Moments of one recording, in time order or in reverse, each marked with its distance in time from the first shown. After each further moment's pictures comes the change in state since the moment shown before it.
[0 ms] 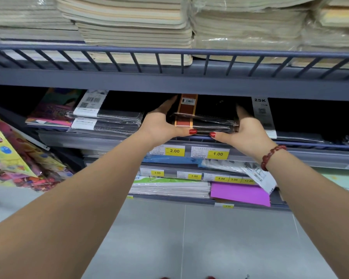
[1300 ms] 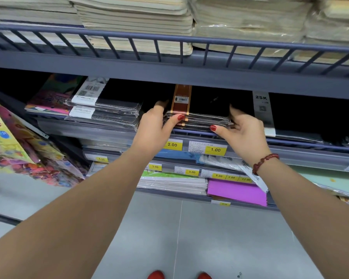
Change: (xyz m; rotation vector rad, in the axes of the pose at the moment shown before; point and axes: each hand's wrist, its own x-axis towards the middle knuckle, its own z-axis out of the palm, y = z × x) left_hand -0.016 -0.024 0.019 0.277 0.323 0.159; right_hand -0.005 0.015 0.015 0.114 0.074 -0.110
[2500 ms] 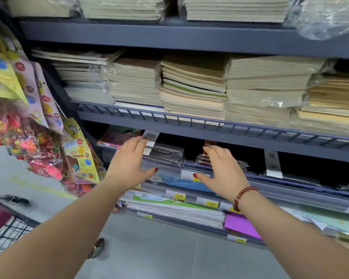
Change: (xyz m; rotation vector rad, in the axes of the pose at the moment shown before) left_hand -0.052 -0.036 -0.171 0.609 -0.080 0.096; right_hand -0.052 -0.128 0.025 -0.628 -0.184 -0.402
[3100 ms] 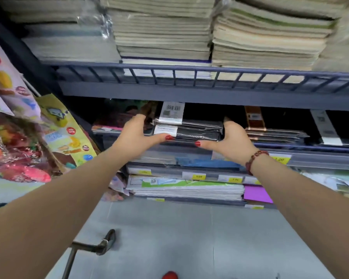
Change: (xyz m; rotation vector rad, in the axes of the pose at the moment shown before) left_hand 0.071 -0.094 0.056 -0.598 -0.243 -0.176; right_hand 0.091 -0.038 0.084 0.429 -0.013 0.463
